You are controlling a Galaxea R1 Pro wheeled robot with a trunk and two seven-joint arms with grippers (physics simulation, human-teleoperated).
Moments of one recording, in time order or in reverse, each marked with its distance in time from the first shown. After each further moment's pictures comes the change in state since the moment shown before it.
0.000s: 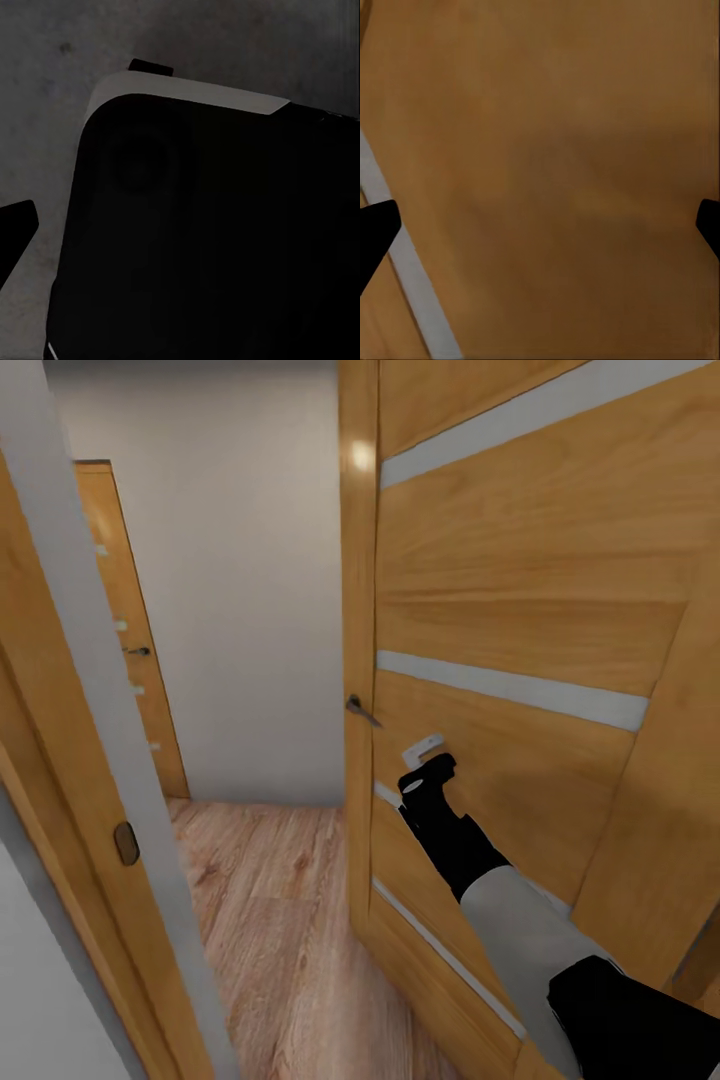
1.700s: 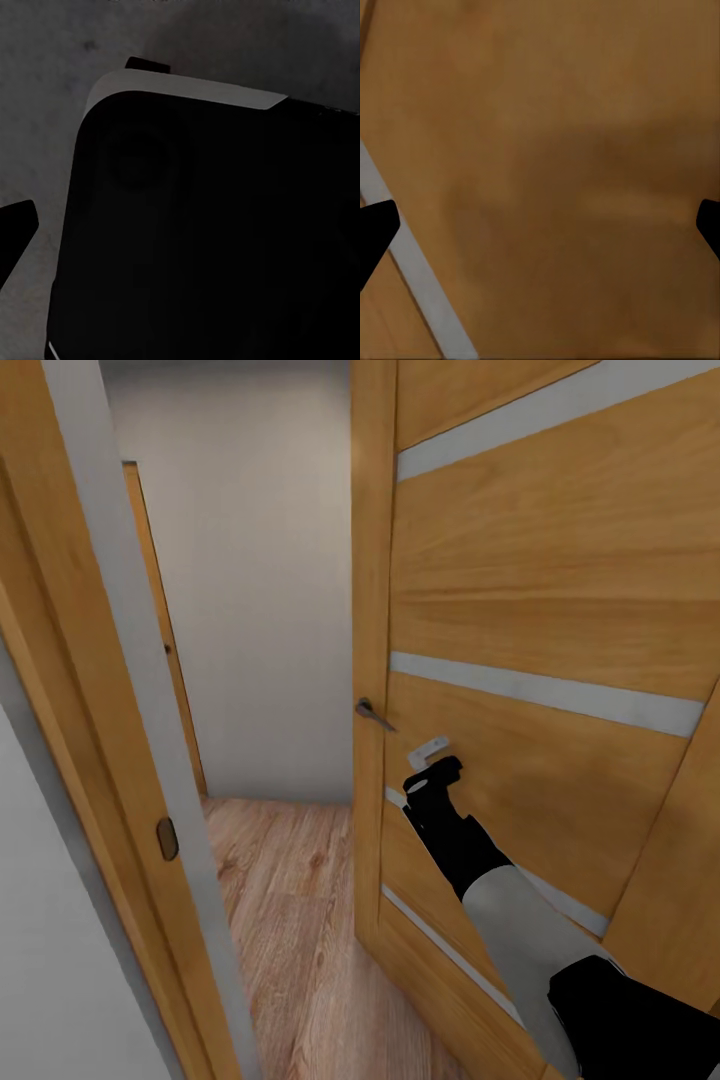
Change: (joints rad) left arm 0.000 -0.003 -0.008 0.000 -0.008 0.000 0.000; right arm 0.000 0.000 -0.042 0.019 0.011 0.005 -0.011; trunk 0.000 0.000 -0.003
